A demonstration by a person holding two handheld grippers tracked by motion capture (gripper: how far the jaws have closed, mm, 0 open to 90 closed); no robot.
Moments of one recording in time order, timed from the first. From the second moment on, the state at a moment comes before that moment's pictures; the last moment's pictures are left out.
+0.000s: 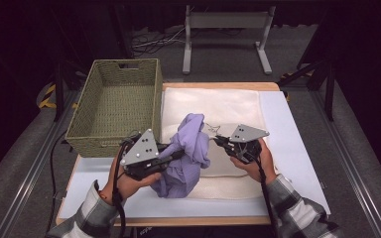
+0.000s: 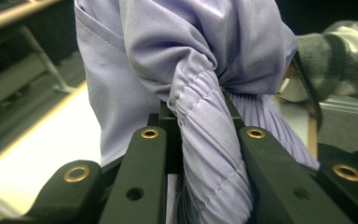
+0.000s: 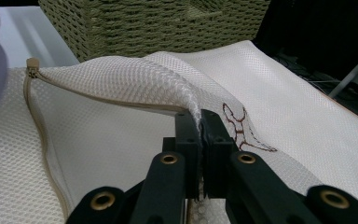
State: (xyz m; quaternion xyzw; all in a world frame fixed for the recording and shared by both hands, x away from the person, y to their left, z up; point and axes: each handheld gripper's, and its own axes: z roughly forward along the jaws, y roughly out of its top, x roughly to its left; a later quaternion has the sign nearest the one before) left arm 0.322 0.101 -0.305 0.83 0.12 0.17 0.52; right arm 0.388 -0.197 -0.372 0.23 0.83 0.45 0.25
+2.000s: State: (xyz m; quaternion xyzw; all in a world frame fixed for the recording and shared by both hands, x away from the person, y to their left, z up) left arm 0.373 0.012 -0.373 0.88 0.22 0.10 0.41; right arm 0.376 -0.199 -0.367 0.21 0.84 0.44 0.25
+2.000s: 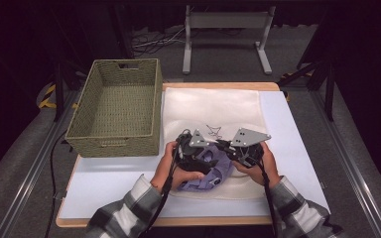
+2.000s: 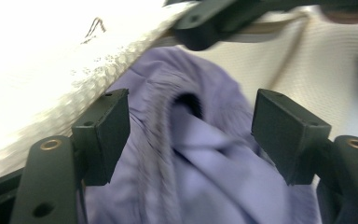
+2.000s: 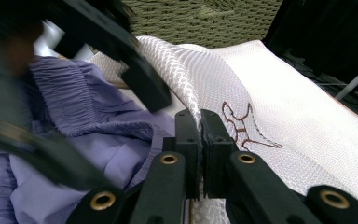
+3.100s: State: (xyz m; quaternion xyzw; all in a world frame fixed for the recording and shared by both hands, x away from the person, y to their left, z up) left arm 0.354 0.061 -0.430 0.92 0.16 0.11 0.35; right arm 0.369 -0.193 -0.375 0.19 0.85 0.42 0.24
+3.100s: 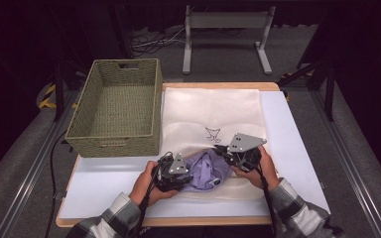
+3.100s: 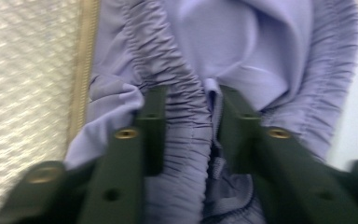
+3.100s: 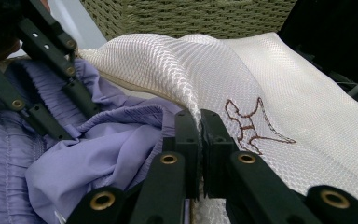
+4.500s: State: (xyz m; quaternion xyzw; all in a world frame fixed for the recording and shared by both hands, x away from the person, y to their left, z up) left arm 0.394 0.004 -0.427 0.87 0.25 0.18 0.39; right arm 0.363 -0.186 -0.380 0.18 0.86 0.42 0.22
